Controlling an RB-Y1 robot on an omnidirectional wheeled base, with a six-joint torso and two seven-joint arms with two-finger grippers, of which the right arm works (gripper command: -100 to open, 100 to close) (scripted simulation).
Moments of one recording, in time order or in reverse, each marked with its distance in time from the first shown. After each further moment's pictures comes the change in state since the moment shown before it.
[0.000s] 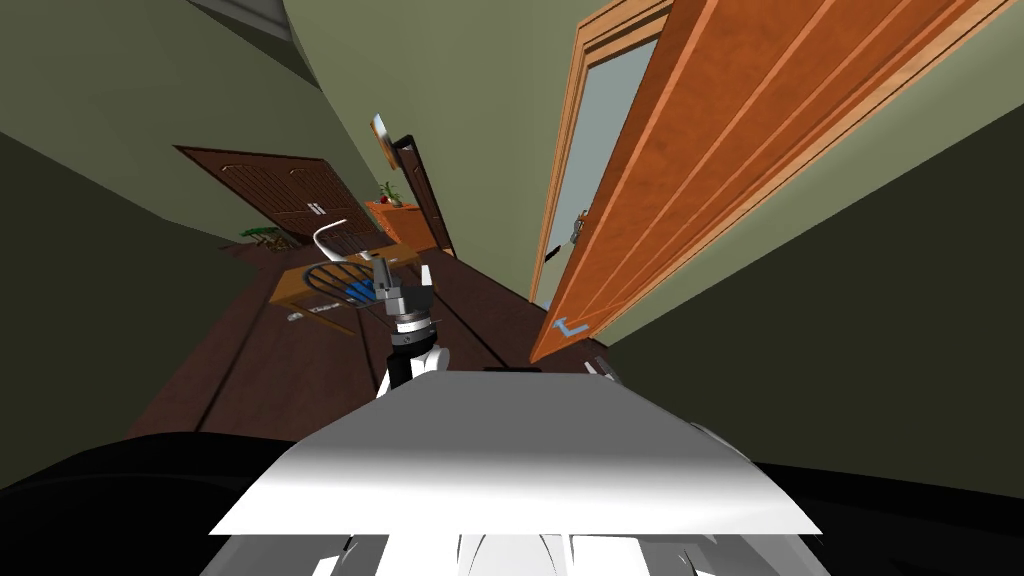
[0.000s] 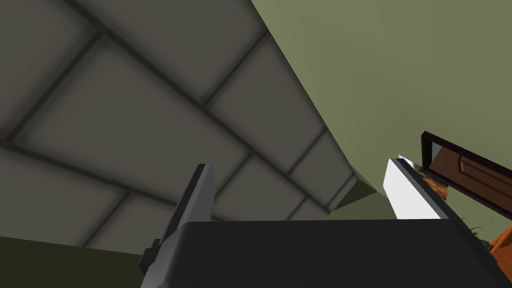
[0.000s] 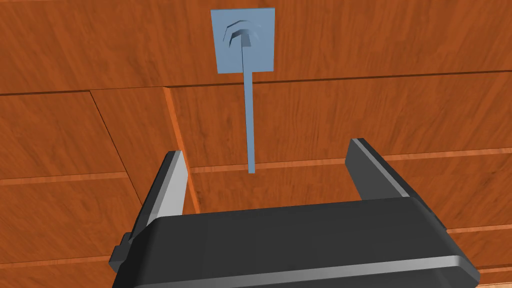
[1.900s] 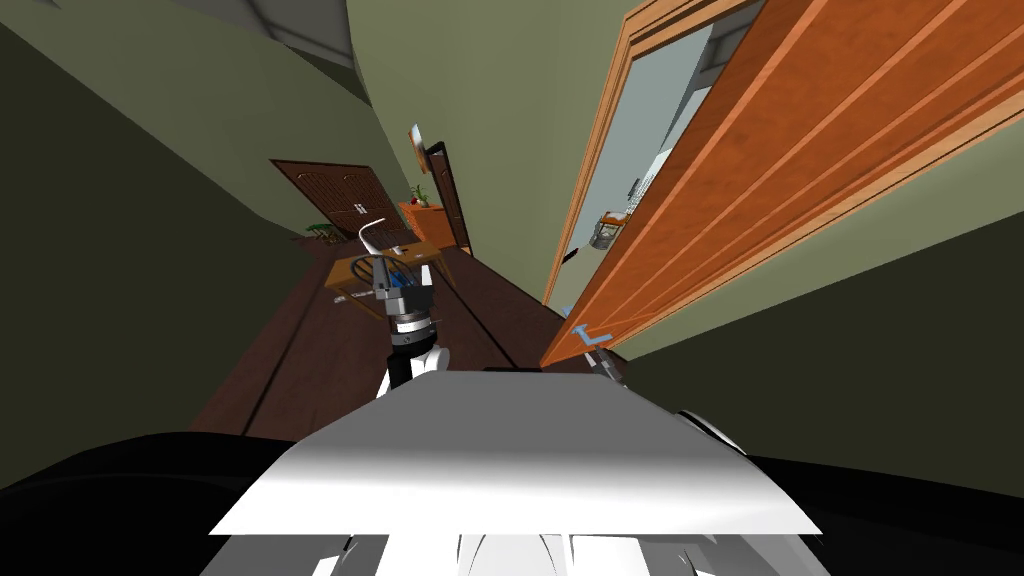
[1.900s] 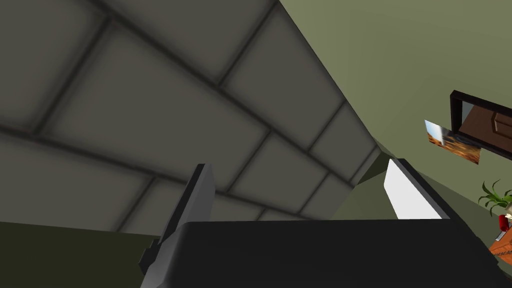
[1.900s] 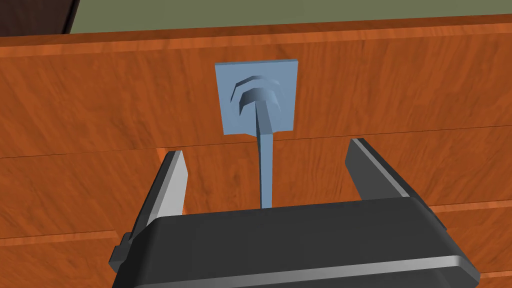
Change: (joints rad) arm -0.072 0.019 -0.058 0.015 -0.036 0.120 -0.020
